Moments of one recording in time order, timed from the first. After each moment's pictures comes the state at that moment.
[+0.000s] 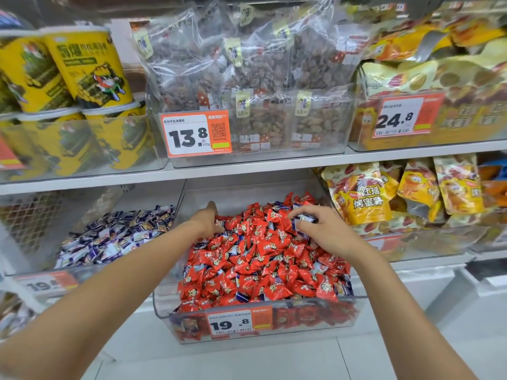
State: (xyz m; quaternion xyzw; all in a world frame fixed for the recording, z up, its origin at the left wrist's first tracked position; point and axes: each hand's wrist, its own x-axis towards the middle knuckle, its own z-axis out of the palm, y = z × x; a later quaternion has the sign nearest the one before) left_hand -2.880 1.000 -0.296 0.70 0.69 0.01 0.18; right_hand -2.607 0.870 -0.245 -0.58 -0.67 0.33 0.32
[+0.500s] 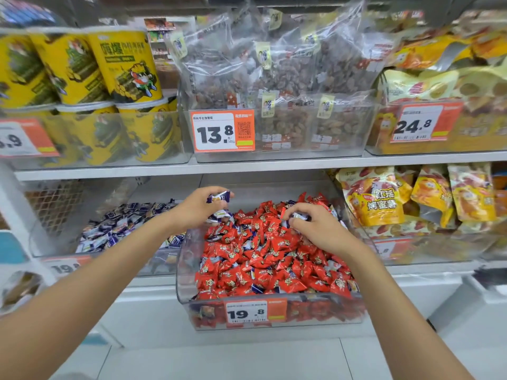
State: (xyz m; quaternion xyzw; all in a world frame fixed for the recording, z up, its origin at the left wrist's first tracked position) left_hand -2.917 0.928 -0.225 0.71 0.54 0.28 0.36; right_hand -2.644 0.878 -0.245 -0.53 -0.70 0.35 0.33
